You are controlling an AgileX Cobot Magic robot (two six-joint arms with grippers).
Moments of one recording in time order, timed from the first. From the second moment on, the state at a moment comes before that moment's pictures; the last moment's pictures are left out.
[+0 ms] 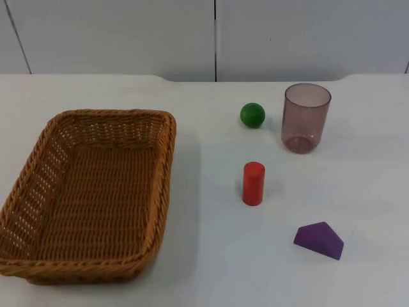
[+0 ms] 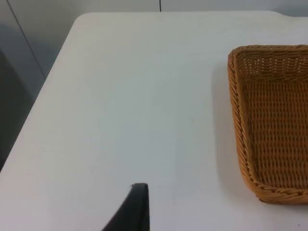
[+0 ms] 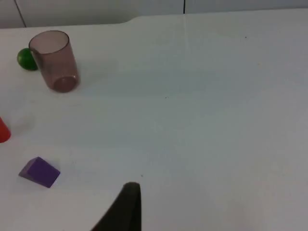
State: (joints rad) right arm -0.04 0.00 -0.52 -0.05 1.09 0.04; left arm 0.02 0.00 -0.50 0.09 1.08 -0.06
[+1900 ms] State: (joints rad) right arm -0.04 0.89 -0.73 -0.01 0.83 -0.04; left arm 0.06 1.75 -0.96 -0.23 0.62 0.30
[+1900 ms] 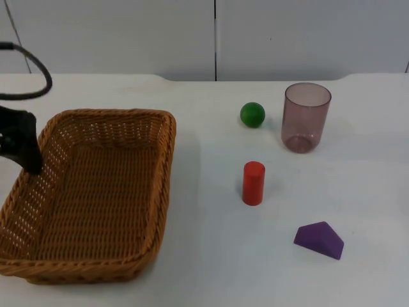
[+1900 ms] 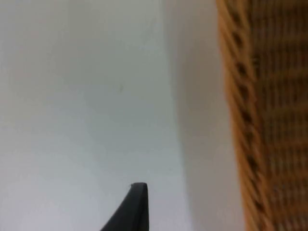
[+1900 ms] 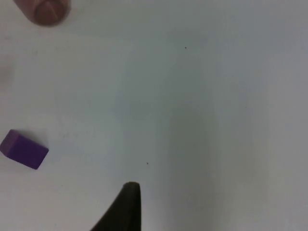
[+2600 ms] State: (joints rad) right arm -0.04 0.89 -0.73 -0.01 0.80 -0.04; left arm 0.06 2.06 -1.08 -0.42 0.65 0.42
